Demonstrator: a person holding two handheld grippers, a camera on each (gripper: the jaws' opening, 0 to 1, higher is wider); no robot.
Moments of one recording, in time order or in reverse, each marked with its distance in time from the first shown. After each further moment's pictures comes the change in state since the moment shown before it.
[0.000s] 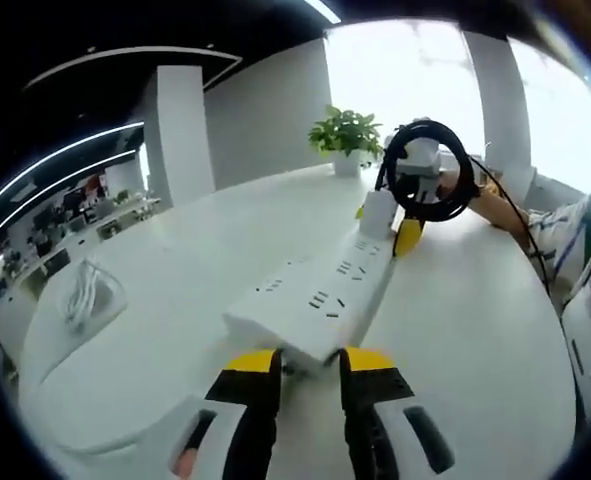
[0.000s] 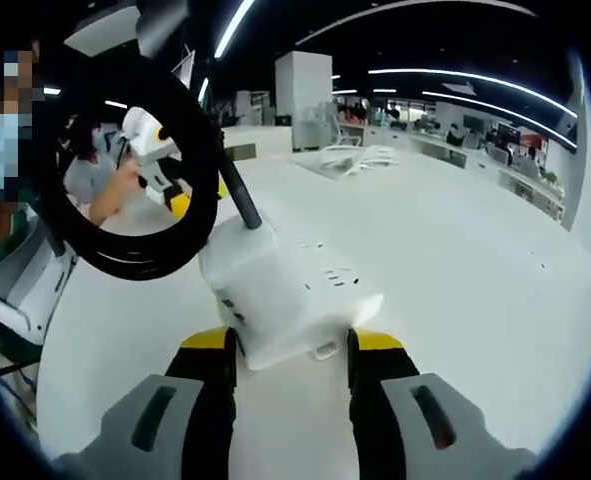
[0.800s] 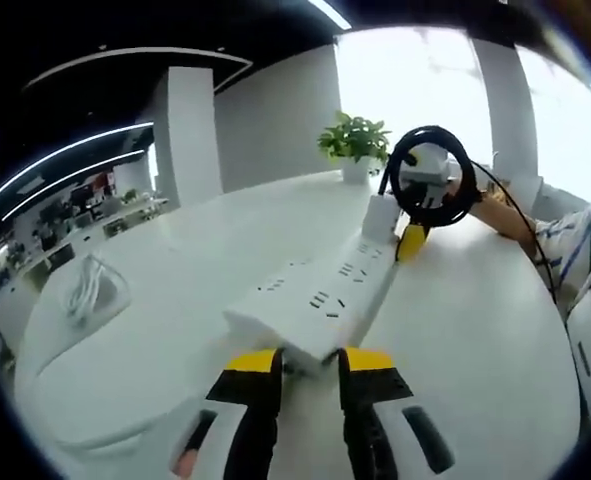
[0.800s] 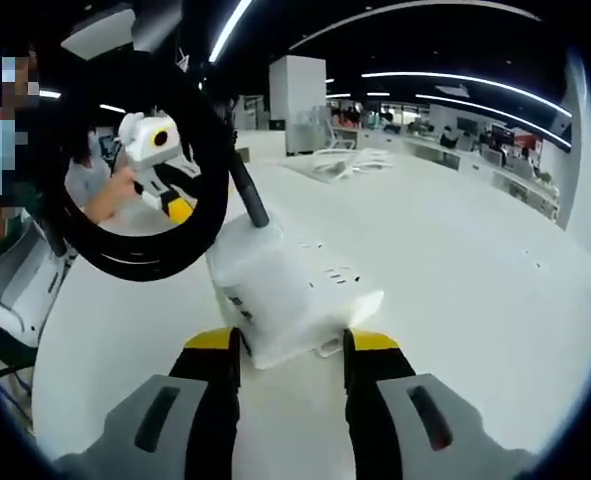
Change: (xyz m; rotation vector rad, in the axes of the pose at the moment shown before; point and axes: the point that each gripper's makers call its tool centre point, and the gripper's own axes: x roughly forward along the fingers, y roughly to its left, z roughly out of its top) left arm 0.004 0.003 0.000 -0.035 -0.032 0.018; right arm 0.001 -0.005 0.001 0.007 -0.013 -0.028
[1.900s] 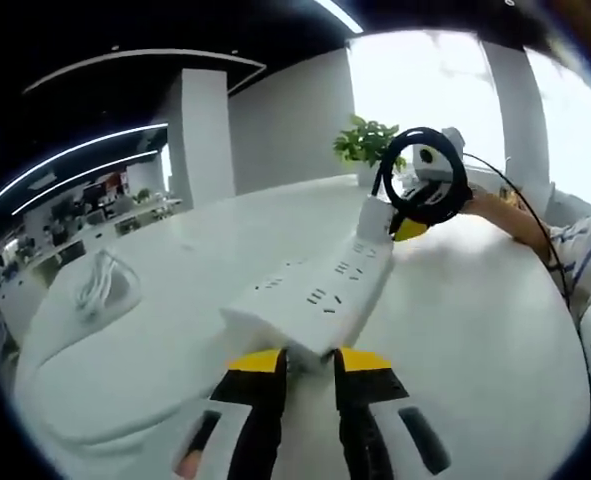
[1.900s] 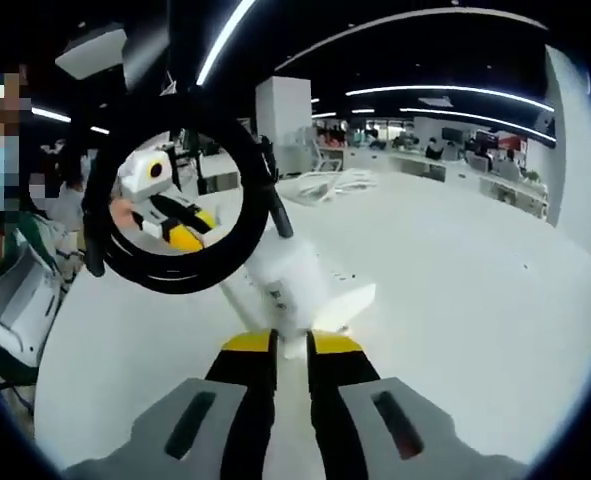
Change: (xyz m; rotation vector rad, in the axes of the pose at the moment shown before) left arm 0.003 0.015 0.000 -0.029 -0.022 0.050; right arm -0.010 -0.015 0.015 0.050 -0.108 -0.037
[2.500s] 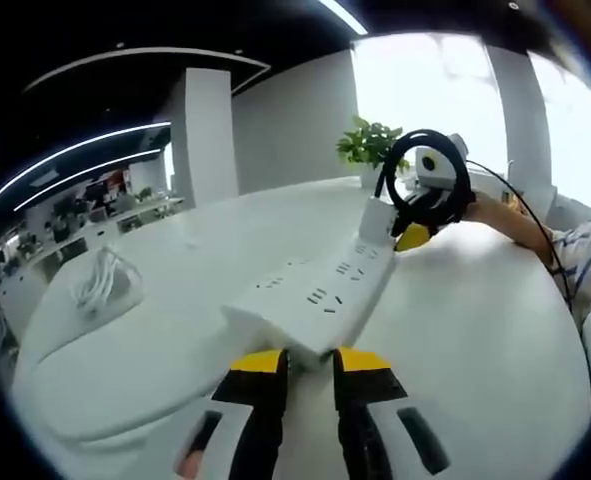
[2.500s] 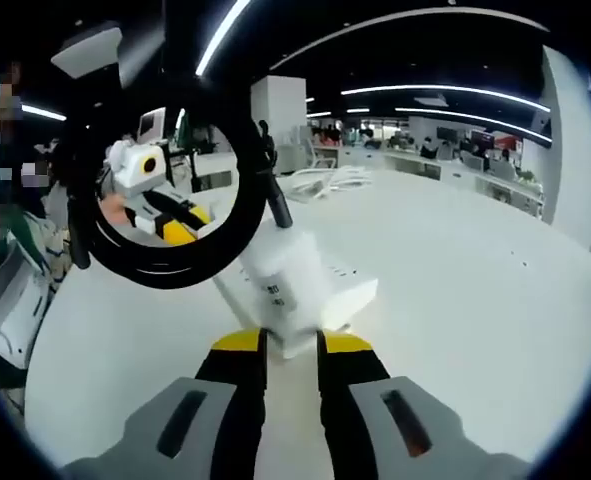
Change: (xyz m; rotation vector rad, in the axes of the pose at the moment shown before) left arm 0.002 0.005 0.001 -0.010 -0.005 0.011; right arm 0.012 -0.002 -0.004 -0.002 0.010 -0.037
